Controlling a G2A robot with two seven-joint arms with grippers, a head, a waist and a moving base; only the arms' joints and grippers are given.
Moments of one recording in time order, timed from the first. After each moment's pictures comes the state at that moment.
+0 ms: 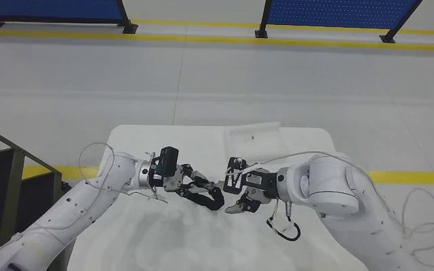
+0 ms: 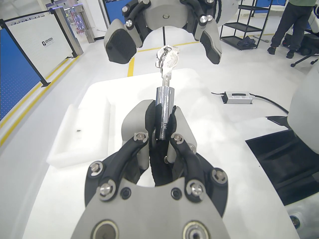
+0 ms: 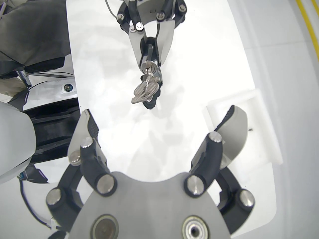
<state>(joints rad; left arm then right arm) 0.50 -0.95 -0.40 -1.22 1.34 -1.01 0.79 -0.98 -0.99 1.17 -2.14 -0.54 -0.49 1.33</state>
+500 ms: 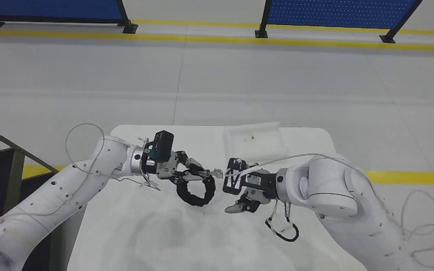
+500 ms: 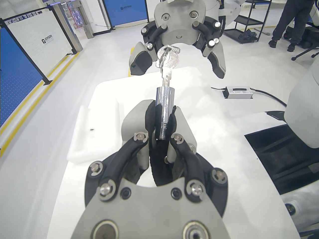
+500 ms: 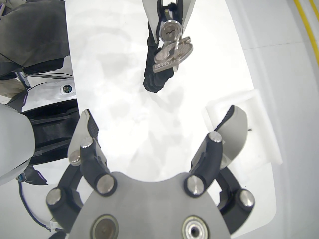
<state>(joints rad) 0.32 -0.91 -0.24 -1.23 1.20 -1.01 0.77 -0.99 -0.99 1.16 -2.15 -0.60 -0.51 1.31</state>
